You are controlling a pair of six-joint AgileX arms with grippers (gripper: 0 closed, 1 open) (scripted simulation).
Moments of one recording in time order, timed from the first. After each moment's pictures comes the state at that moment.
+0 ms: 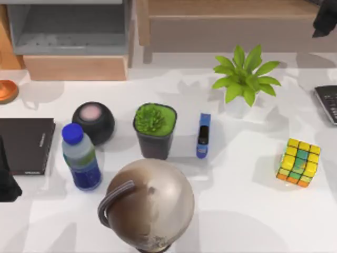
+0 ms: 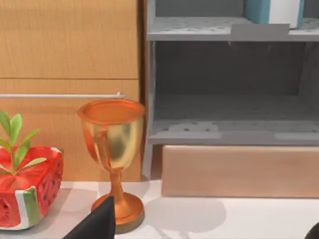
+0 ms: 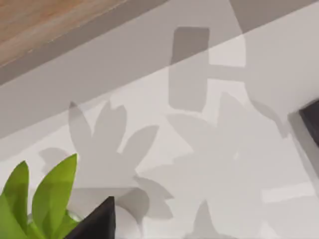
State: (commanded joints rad) left arm 0.00 0.00 0.00 0.00 0.00 0.00; right arm 0.01 1.82 1.47 -0.62 -0.16 0.49
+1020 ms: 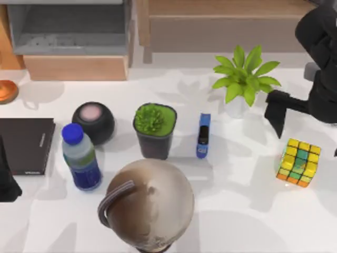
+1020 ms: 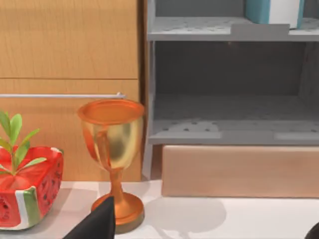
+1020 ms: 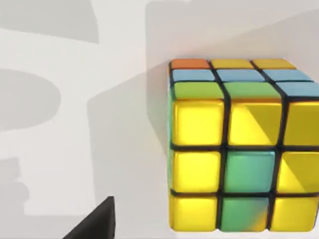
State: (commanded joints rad) left arm 0.00 0.00 0.00 0.00 0.00 0.00; right arm 0.30 1.84 1.36 -1.09 0.00 0.70
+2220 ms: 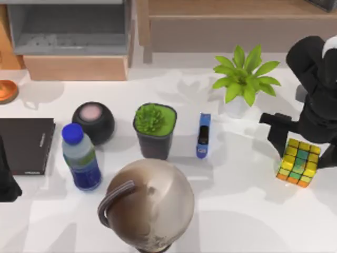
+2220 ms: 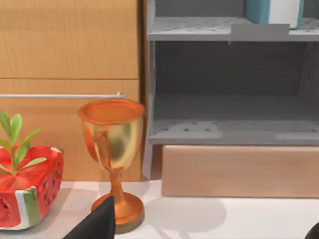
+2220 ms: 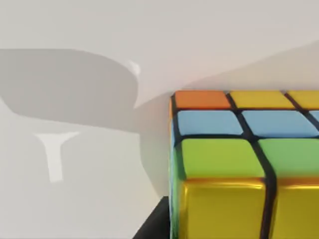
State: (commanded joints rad) left arm 0.00 0.00 0.00 0.00 0.00 0.00; right arm 0.30 1.90 1.23 -0.90 0.00 0.70
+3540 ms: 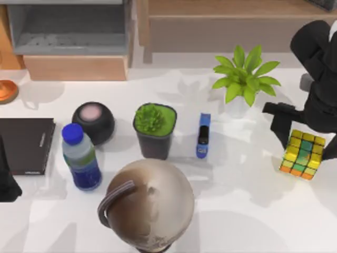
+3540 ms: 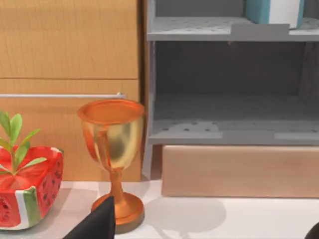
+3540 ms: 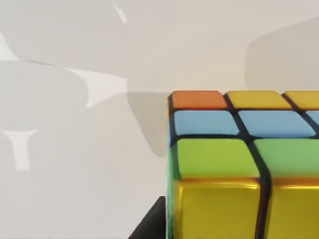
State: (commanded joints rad) left arm 0.00 0.00 0.00 0.00 0.00 0.00; right arm 0.30 1.85 1.30 -1.01 0.00 0.70
